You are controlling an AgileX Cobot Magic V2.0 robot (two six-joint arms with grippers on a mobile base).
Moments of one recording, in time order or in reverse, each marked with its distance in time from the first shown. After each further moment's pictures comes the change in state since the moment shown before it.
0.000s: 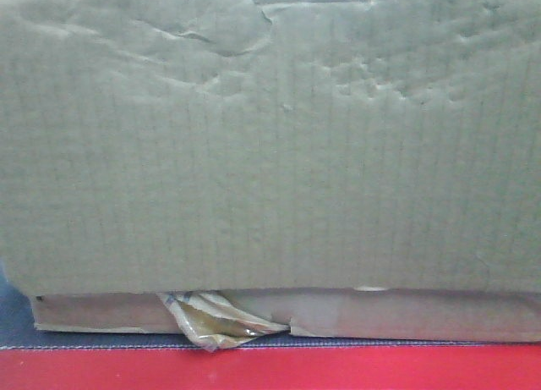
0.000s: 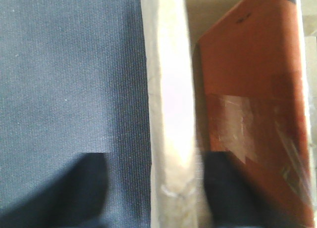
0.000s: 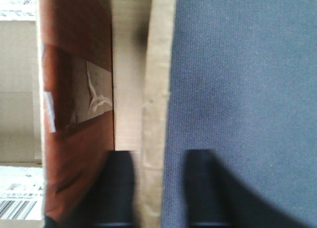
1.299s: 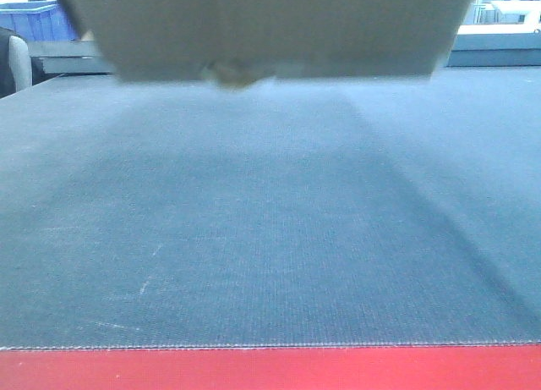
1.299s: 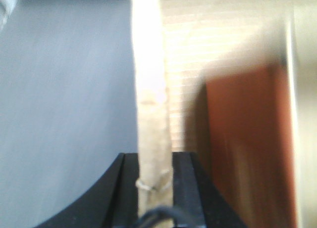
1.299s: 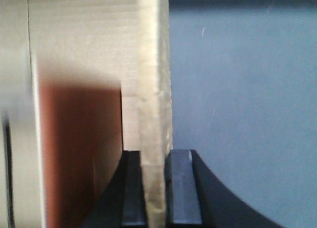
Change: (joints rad) left arm -0.071 -0.053 -0.195 0.499 -0.354 -0.239; right arm 0.024 -0.013 -0.242 -0.304 -0.416 0.156
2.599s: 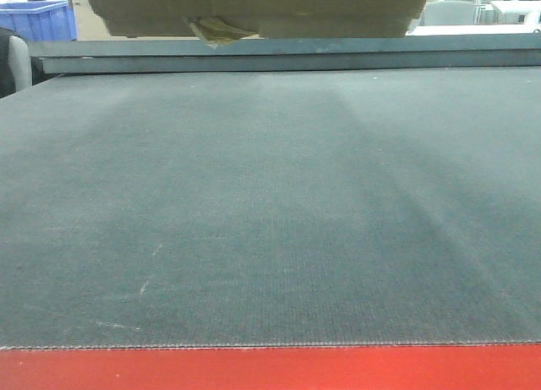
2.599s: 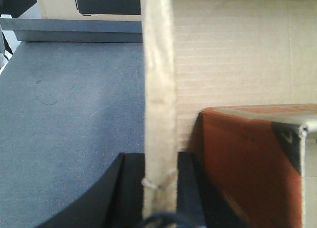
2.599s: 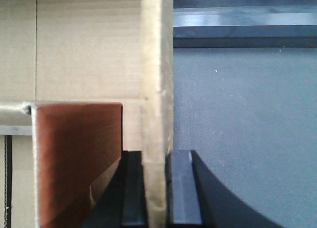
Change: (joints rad) left arm 0.072 0.000 -0.075 -0.044 -0.047 0.056; right arm -0.014 0.018 -0.018 -0.001 -0.119 -0.018
